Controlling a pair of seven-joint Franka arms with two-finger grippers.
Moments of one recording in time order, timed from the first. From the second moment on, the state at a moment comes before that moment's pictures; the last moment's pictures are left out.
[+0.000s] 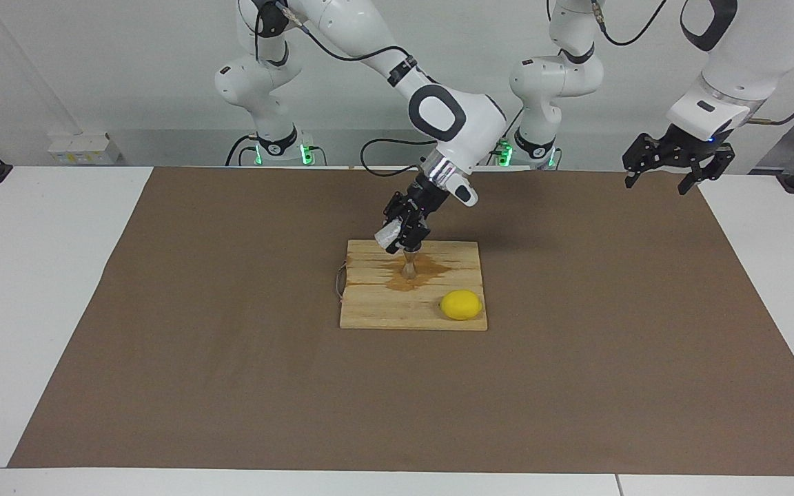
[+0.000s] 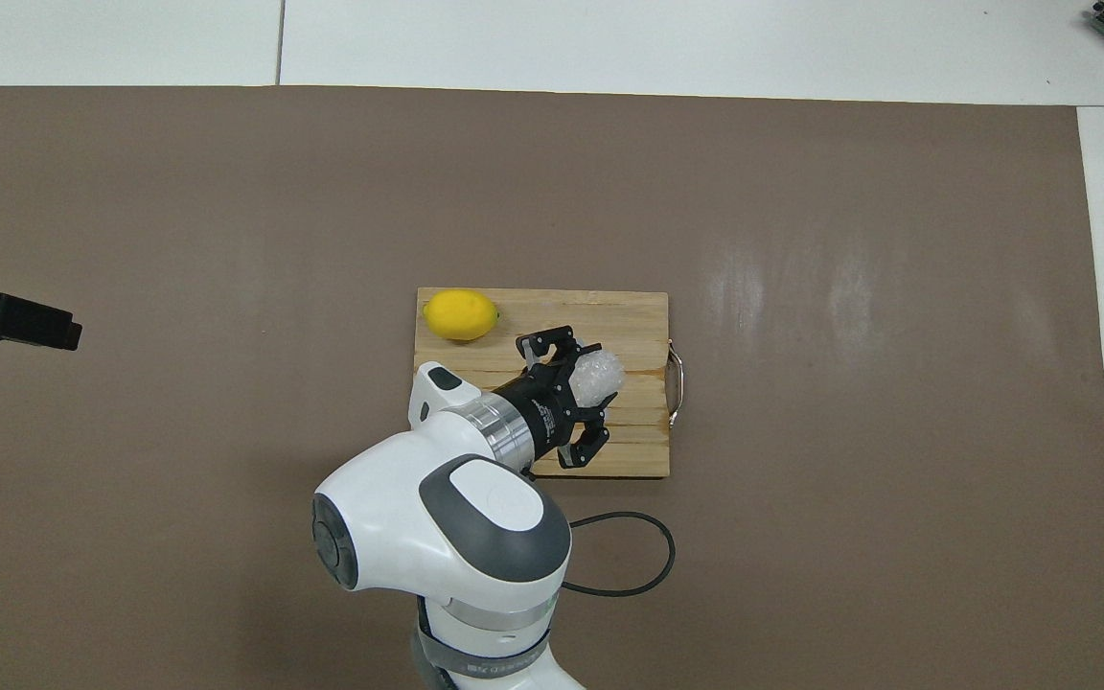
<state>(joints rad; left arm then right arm) 0.03 -0.05 -0.07 -1.61 -0.02 1.56 0.18 0.82 0.38 0.06 -1.66 -0.83 1.70 -0.69</state>
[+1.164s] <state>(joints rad) 0.03 -0.05 -0.07 -1.61 -0.02 1.56 0.18 0.86 0.37 0.06 -1.70 -0.96 1.70 -0.64</state>
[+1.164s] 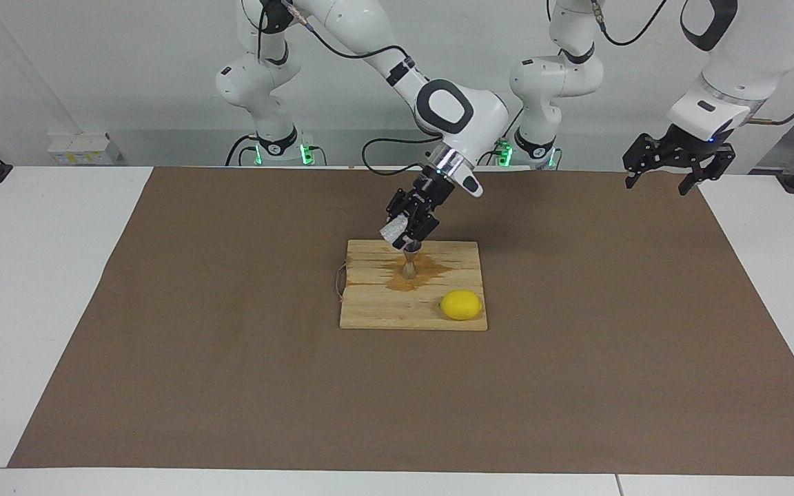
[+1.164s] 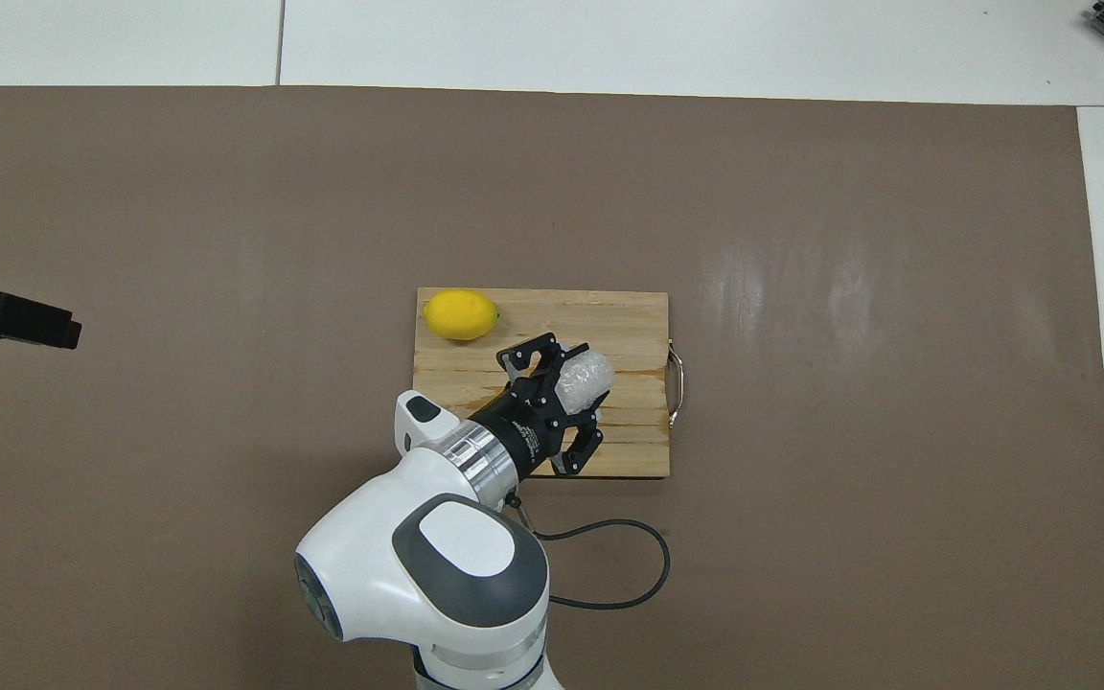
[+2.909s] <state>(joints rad) 0.03 -0.05 -0.07 -1.61 -0.02 1.57 0.18 0.82 0.34 0.05 -1.71 -0.91 1.72 -0.57</state>
